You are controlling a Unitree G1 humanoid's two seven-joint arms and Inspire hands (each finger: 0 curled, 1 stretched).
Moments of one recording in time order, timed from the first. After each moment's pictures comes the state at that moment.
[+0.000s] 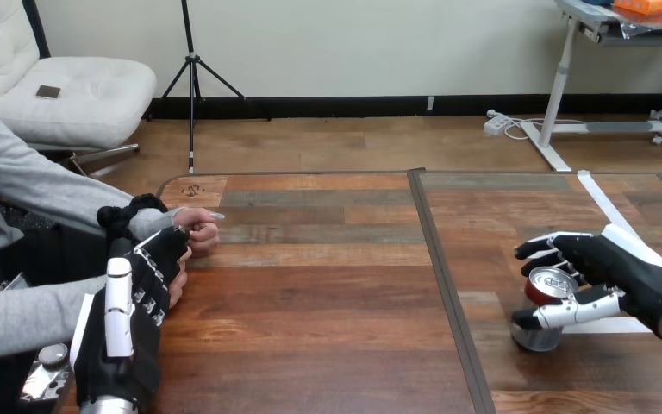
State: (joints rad) left arm -0.04 0.06 0.29 0.59 -0.34 -0.52 -0.43; right arm -0.36 -0.67 0.07 0.83 -0.16 -0.39 0.39
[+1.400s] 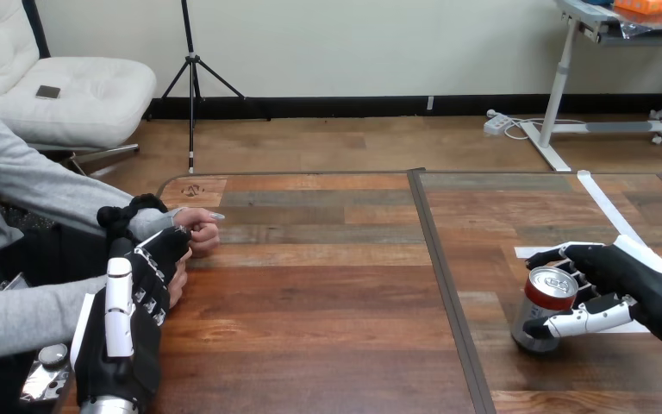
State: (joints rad) left arm -0.04 0.06 0.29 0.59 -0.35 -0.52 -0.43; right arm -0.33 -0.68 0.03 0.82 -0.16 -0.36 0.38
